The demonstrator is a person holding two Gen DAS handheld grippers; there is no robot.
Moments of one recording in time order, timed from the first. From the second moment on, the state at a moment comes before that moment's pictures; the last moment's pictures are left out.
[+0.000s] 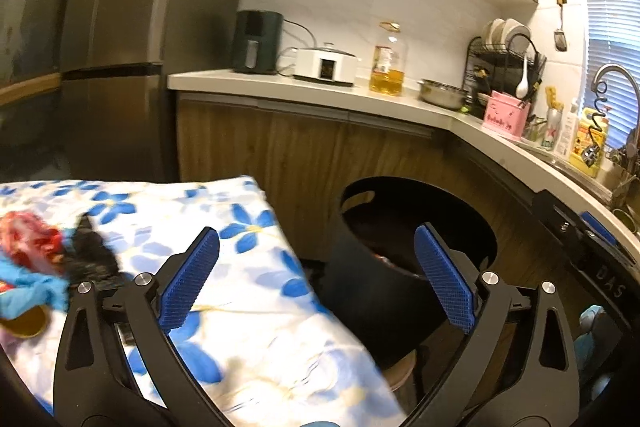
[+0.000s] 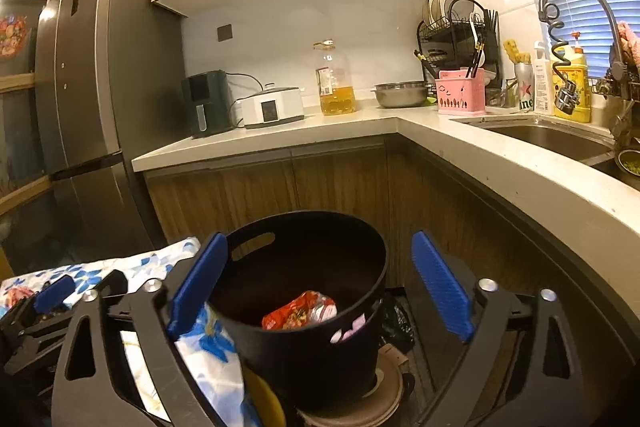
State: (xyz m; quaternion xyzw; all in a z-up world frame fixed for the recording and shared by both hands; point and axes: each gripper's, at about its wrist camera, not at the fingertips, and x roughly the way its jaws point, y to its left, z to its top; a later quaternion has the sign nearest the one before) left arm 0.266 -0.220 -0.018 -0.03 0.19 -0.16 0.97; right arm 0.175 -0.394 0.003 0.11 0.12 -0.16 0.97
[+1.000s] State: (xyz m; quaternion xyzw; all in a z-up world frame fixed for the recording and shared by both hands) left arm 0.164 -0.114 -0.013 -0.05 0.17 -0.09 0.98; right arm 0.097 -0.313 0.012 0.09 0.11 -0.12 0.98
